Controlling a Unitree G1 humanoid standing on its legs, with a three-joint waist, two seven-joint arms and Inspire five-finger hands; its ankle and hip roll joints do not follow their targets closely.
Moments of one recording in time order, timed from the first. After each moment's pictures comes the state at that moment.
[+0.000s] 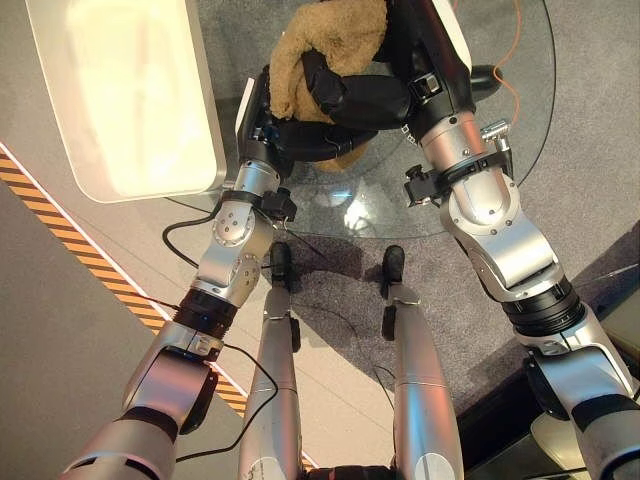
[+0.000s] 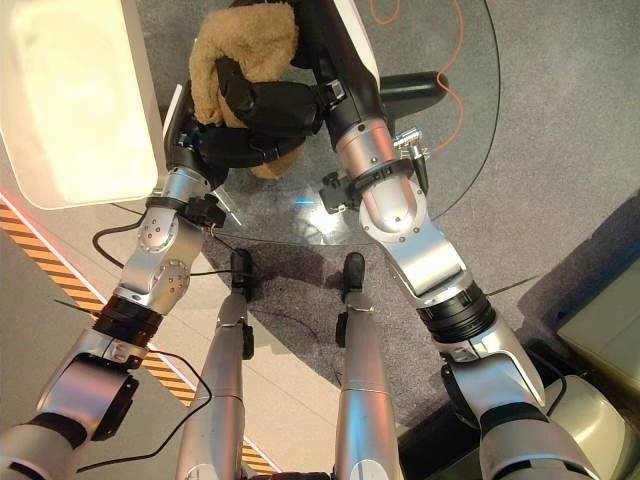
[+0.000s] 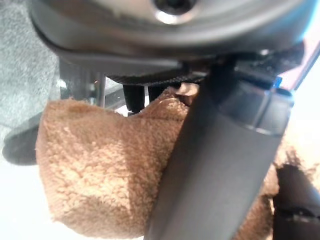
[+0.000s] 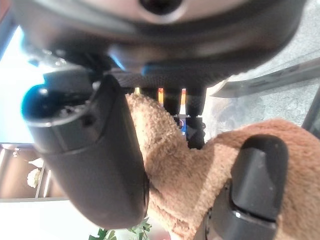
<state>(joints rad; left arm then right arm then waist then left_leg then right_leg) -0.84 0.37 -0.30 0.35 -0.72 -0.25 0.07 -0.93 -0.51 0.37 -0.09 0.28 0.10 -0.21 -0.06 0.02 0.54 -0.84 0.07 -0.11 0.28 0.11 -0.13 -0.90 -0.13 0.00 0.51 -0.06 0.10</state>
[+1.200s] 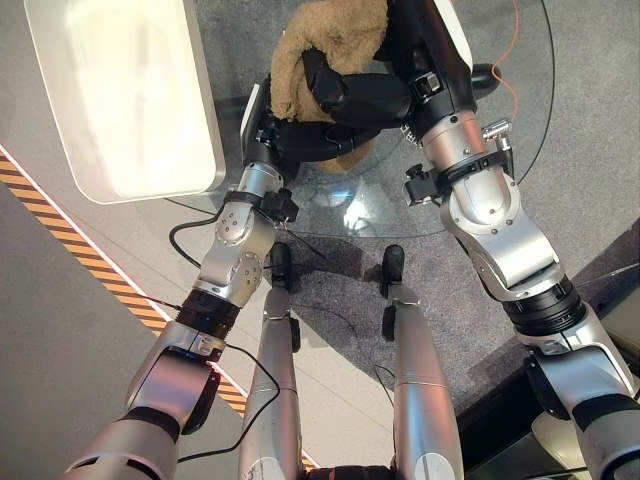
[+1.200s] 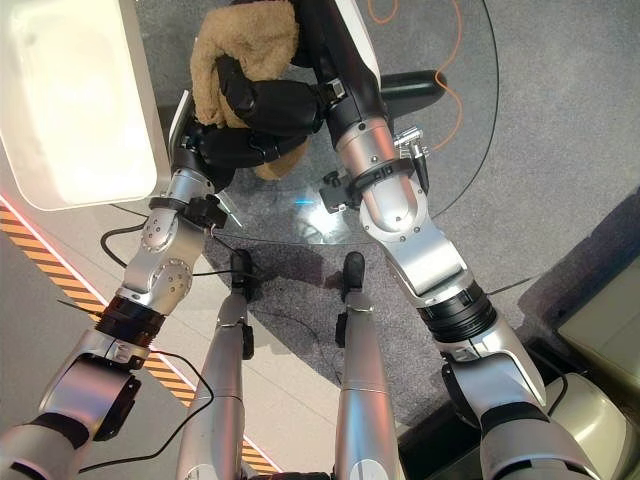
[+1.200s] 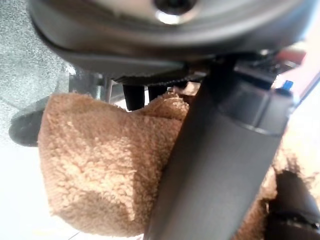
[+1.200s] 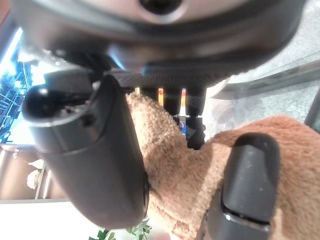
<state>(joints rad) -0.84 0.36 -0.30 0.35 -0.80 -0.22 0.03 -0.93 -0.51 0.37 -0.09 0.28 0.10 -0.22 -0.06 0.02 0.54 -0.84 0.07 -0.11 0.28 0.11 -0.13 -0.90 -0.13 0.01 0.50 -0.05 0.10</state>
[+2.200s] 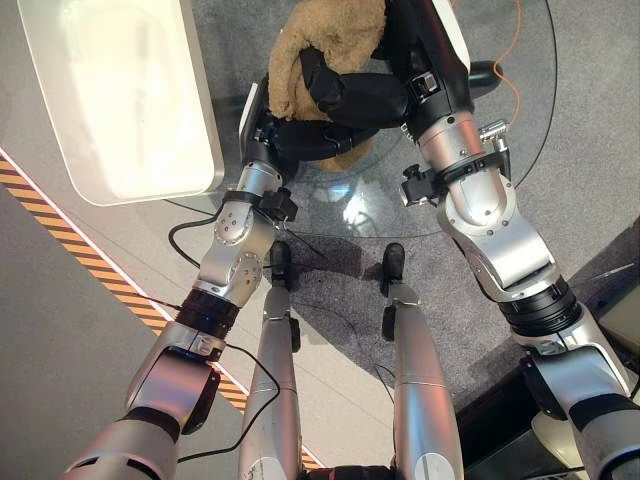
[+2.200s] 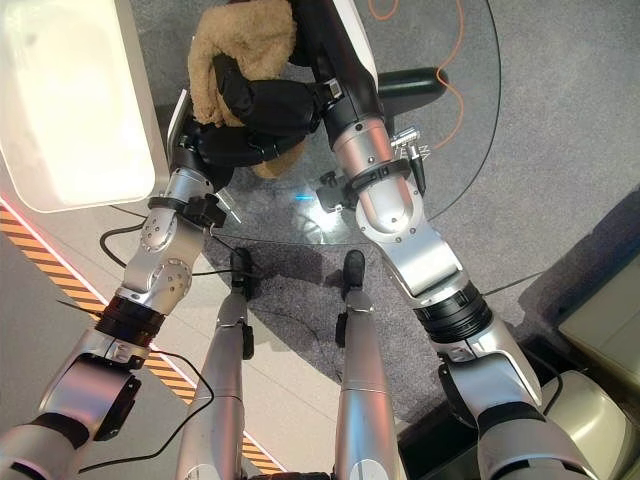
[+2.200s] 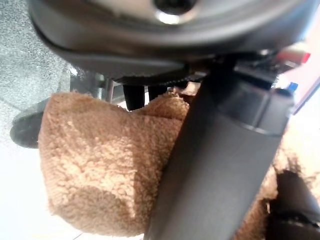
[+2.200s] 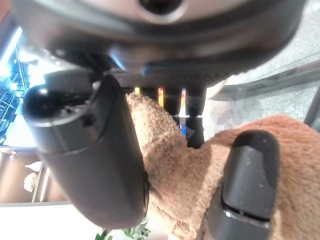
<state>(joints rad) -0.84 0.36 -0.30 0.35 -0.80 -0.23 0.03 -0.93 -0.49 0.38 -0.09 0.25 0.10 -0.23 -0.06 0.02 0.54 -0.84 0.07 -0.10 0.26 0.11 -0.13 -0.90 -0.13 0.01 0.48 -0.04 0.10</state>
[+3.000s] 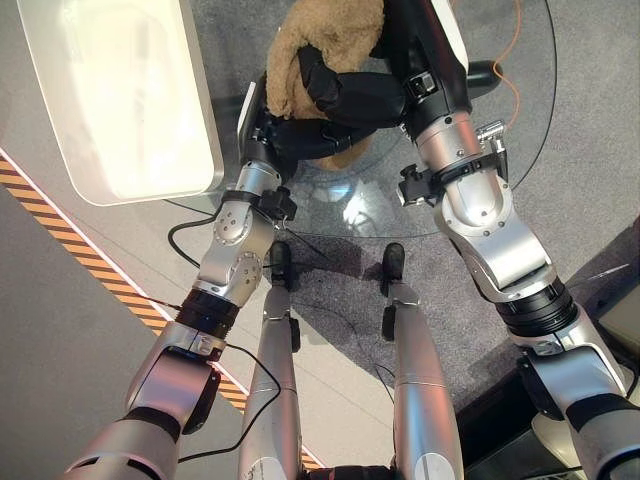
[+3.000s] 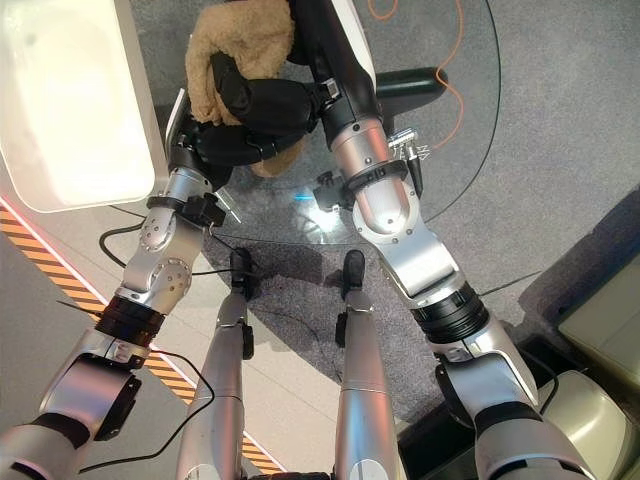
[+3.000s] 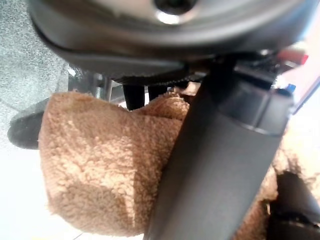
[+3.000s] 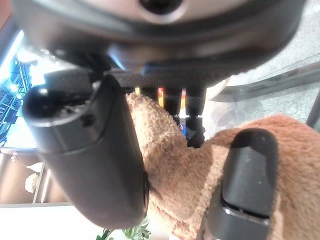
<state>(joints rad) -0.84 0.35 -0.28 0.35 -0.80 -0.23 0.03 -0.93 -0.48 0.38 -0.09 0.24 0.10 -0.24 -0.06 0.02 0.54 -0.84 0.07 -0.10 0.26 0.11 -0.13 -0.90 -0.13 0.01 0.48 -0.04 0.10</state>
